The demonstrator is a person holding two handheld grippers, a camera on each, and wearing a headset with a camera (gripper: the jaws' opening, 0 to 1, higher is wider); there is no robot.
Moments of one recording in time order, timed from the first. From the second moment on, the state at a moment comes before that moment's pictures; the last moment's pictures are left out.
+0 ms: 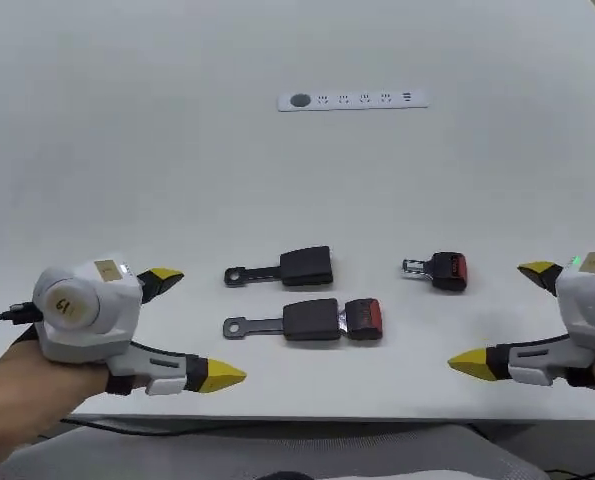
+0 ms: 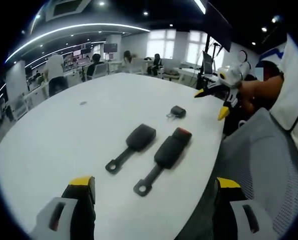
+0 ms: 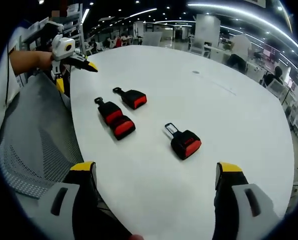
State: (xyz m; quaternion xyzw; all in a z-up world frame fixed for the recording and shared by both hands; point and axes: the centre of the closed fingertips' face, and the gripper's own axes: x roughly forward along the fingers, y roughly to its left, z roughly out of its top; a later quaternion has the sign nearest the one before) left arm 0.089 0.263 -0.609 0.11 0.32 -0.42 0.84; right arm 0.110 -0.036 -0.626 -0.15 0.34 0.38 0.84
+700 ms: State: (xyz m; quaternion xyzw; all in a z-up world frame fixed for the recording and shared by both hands) left arm 0.094 0.286 -0.618 0.08 0.33 -0.38 0.86; right arm 0.100 -0.022 -0.631 -0.15 0.34 0.38 0.85
